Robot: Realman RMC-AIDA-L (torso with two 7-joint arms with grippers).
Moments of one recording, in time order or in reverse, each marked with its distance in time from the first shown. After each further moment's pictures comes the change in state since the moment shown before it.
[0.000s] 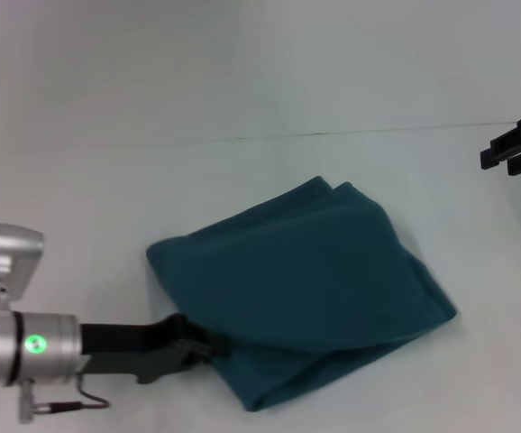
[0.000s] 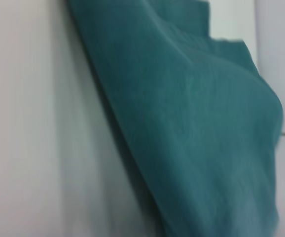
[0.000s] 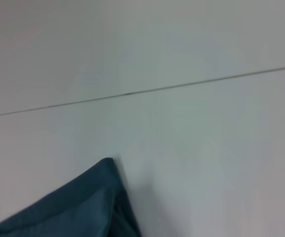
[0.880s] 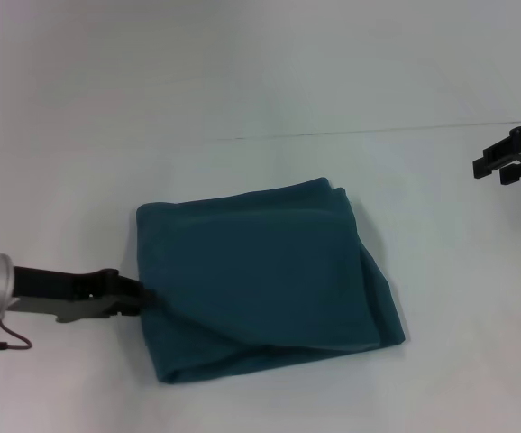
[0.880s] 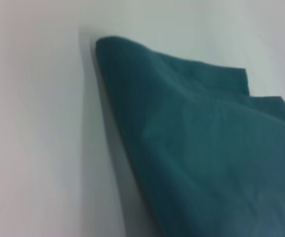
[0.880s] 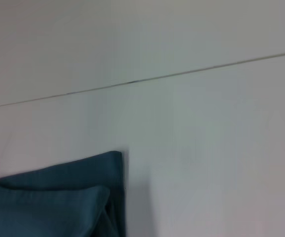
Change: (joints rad) left arm -0.064 0.062 -0.160 0.179 0.289 0.031 0.030; right arm 0.004 0.006 0.000 0.025 0.000 0.000 -0.004
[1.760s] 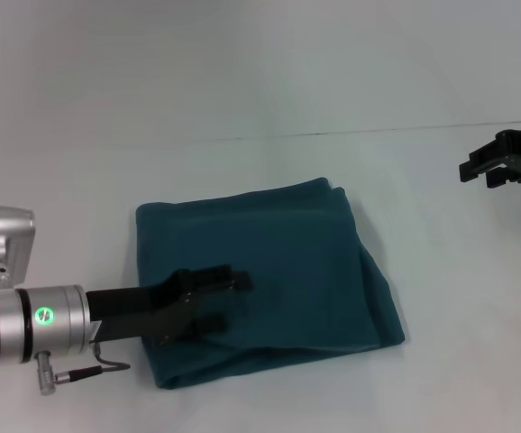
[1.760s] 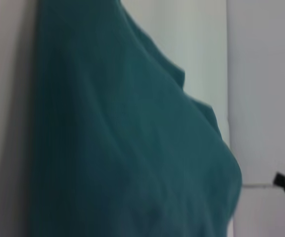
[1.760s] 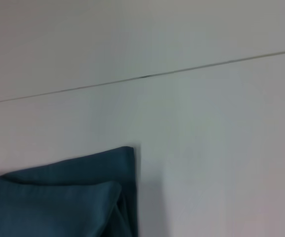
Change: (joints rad) left arm 0.019 -0.115 -0.118 -0.177 -0.192 -0.028 -0.011; right arm 0.012 0.018 -0.004 0.003 0.000 0.000 -0.001
